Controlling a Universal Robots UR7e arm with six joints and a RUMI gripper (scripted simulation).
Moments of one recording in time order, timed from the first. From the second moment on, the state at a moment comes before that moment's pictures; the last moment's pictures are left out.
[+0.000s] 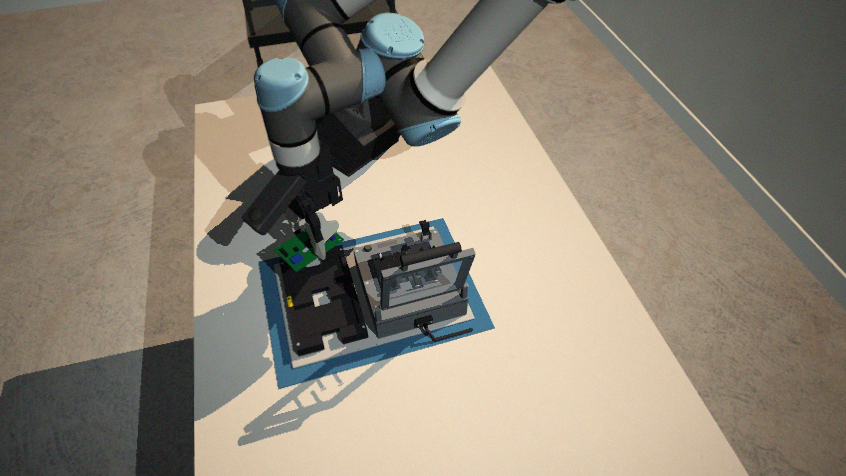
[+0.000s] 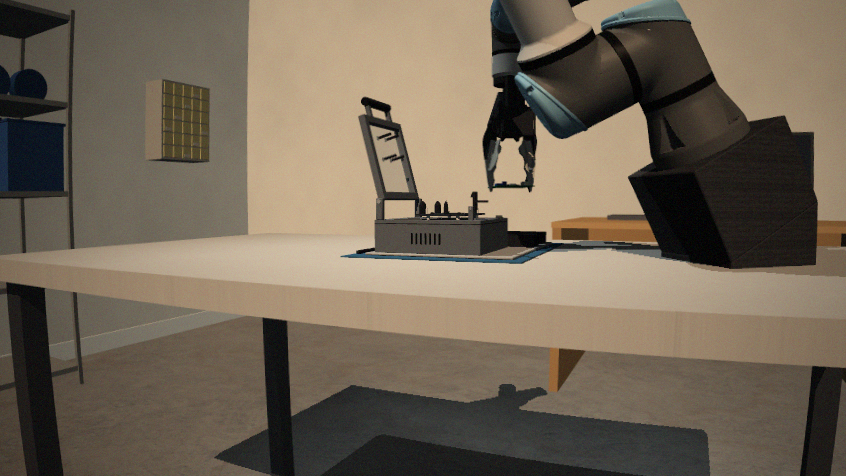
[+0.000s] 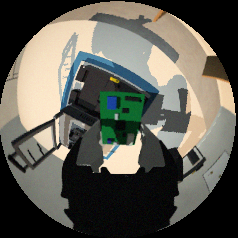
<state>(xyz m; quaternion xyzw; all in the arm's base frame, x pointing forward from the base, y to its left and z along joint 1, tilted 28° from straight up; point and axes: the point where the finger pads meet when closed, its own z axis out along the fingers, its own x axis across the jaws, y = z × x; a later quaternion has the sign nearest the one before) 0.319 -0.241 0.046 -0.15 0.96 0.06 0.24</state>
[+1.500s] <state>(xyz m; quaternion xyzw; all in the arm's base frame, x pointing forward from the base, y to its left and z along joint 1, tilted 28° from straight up) 0.319 -0.241 0.046 0.05 0.97 0.11 0.22</state>
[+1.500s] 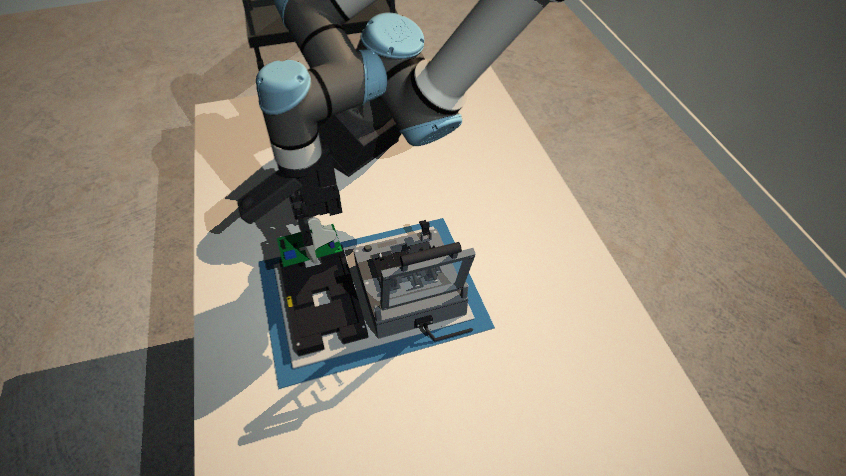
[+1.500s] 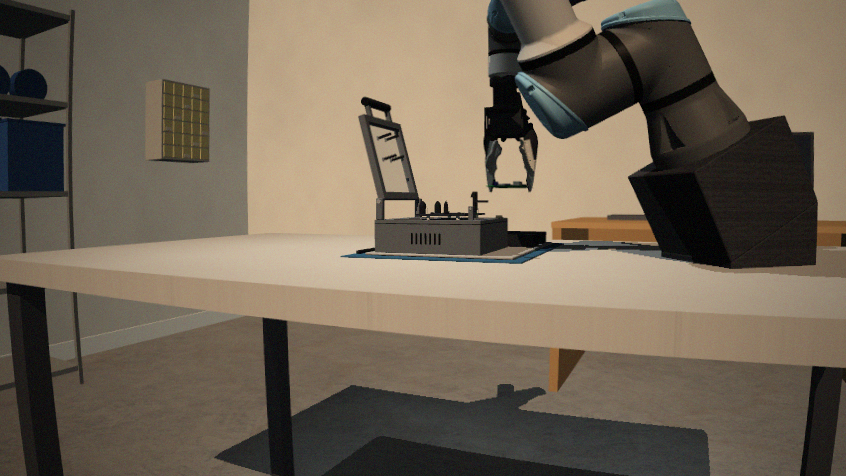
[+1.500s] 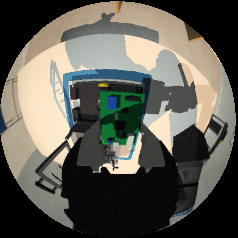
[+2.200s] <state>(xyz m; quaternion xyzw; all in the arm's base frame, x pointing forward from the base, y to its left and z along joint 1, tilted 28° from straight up) 0.319 -0.241 0.046 0.06 0.97 0.11 0.22</state>
